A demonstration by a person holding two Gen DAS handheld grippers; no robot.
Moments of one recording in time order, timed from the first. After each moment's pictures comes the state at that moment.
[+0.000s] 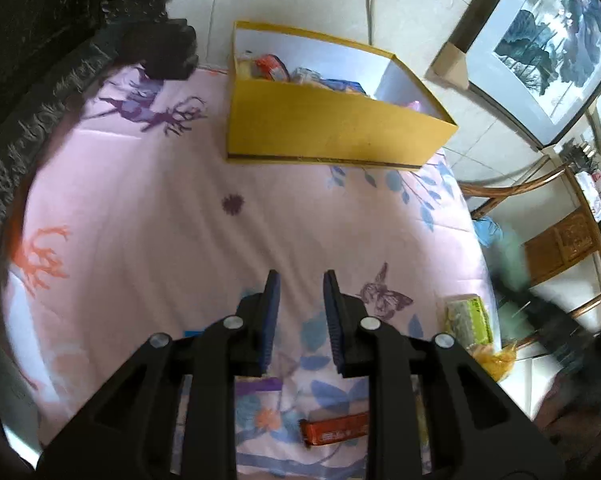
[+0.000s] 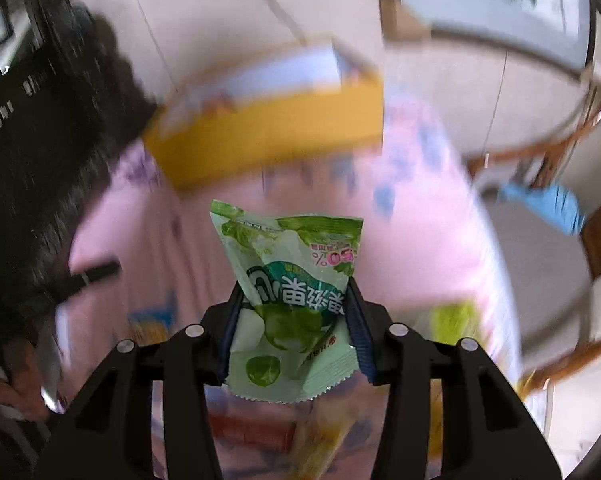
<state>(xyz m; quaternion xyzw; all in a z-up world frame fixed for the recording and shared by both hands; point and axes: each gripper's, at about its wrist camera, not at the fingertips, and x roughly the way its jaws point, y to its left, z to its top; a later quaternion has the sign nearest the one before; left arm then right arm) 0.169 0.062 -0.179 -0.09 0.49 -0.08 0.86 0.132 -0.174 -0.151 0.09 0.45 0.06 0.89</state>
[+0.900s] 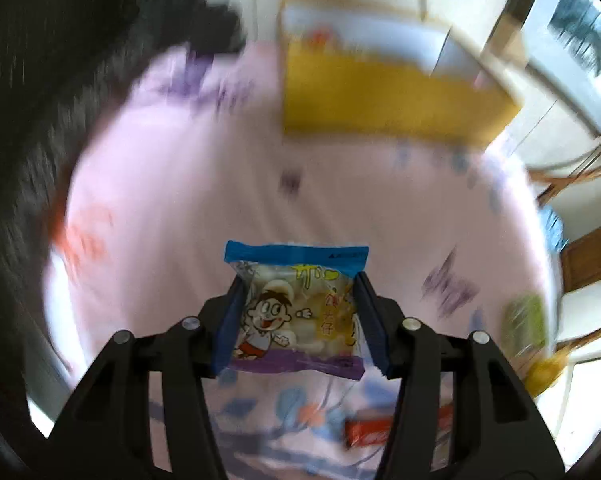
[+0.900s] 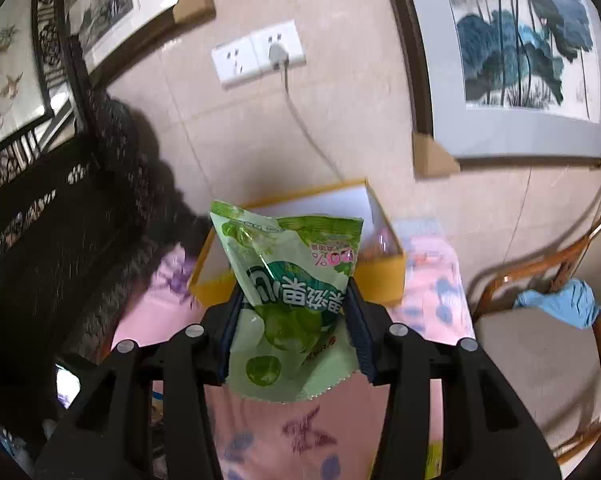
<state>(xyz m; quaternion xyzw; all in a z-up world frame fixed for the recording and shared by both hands) 0.189 0.066 -0.181 -0.04 0.51 0.00 0.86 0.198 -0.203 -0.051 0.11 0.31 0.11 0.94</state>
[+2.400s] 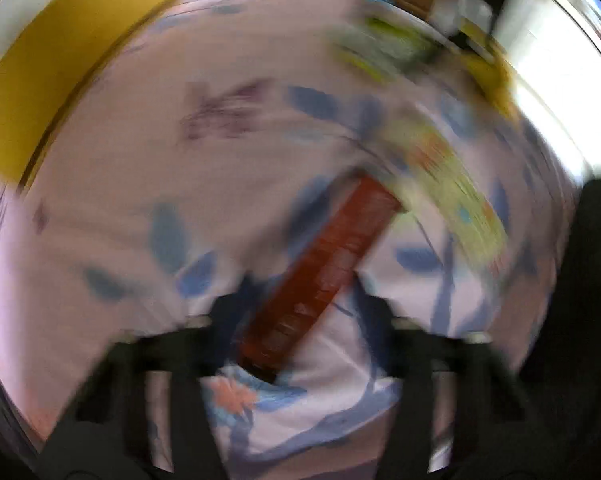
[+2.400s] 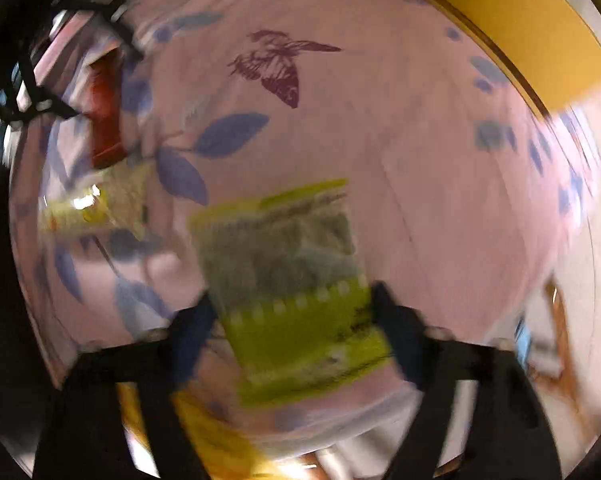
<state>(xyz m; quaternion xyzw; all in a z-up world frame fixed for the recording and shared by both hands) 0.120 -0.043 -0.287 0.25 0.55 -0.34 0.72 0.158 -0.233 -0.279 -0.29 0.59 0.37 0.65</state>
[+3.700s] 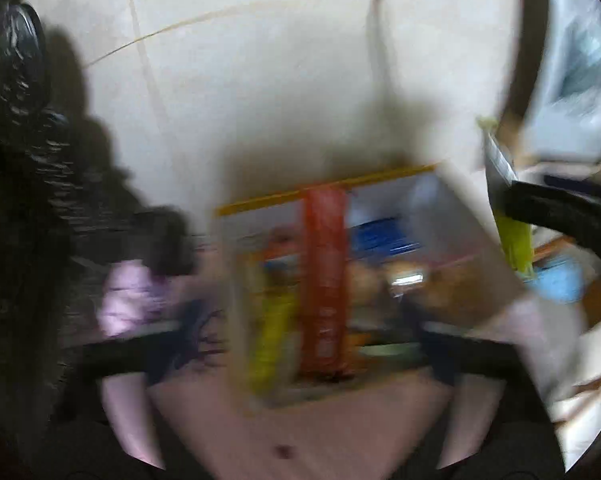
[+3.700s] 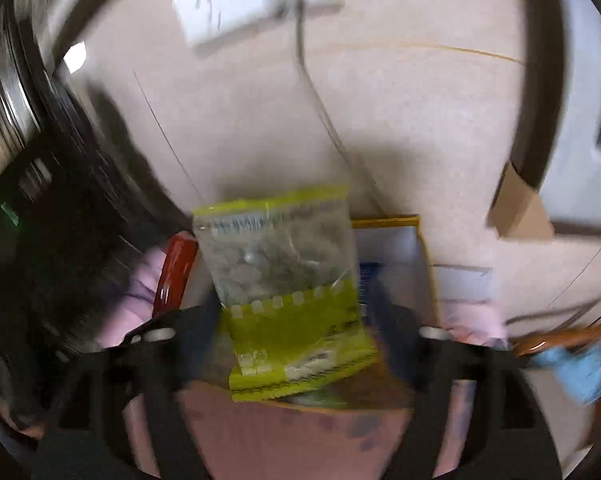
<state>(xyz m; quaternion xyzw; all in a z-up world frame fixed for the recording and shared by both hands) 0.412 0.034 -0.112 0.07 0.41 -0.01 0.91 0.428 -0.169 -0.071 0.01 0.42 0.15 0.89</state>
